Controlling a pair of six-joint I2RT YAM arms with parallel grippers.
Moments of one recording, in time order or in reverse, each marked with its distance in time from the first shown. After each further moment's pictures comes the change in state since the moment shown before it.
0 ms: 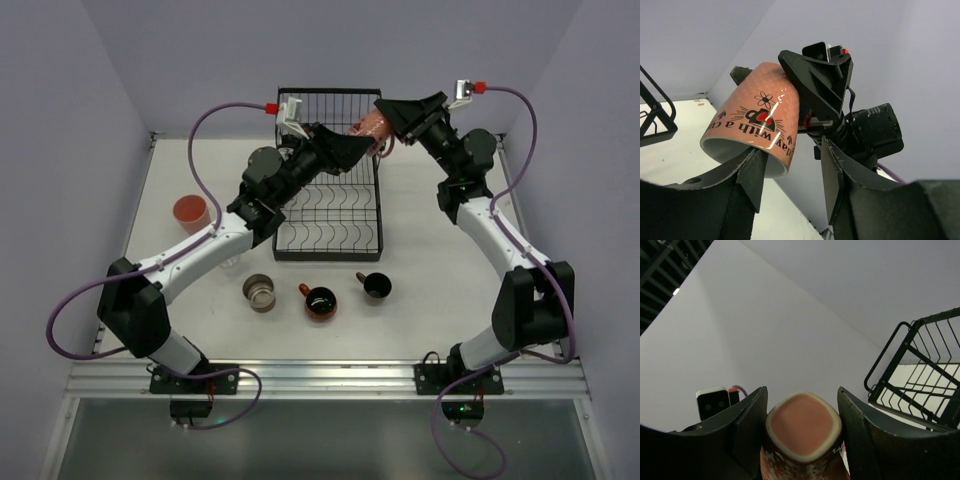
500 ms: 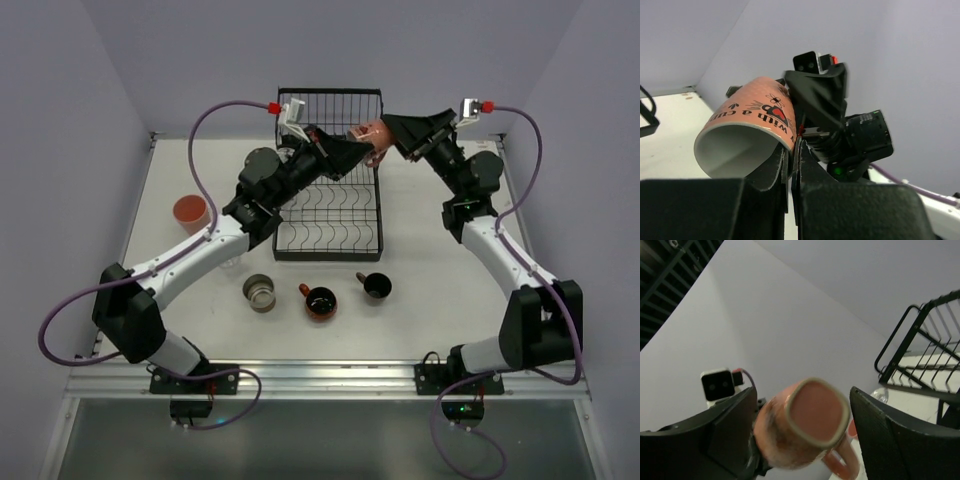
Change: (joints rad) left arm -0.005 -0.026 -0.001 -0.010 0.055 0.002; right arm -0.010 -0.100 -0.156 0.103 0.010 0.079
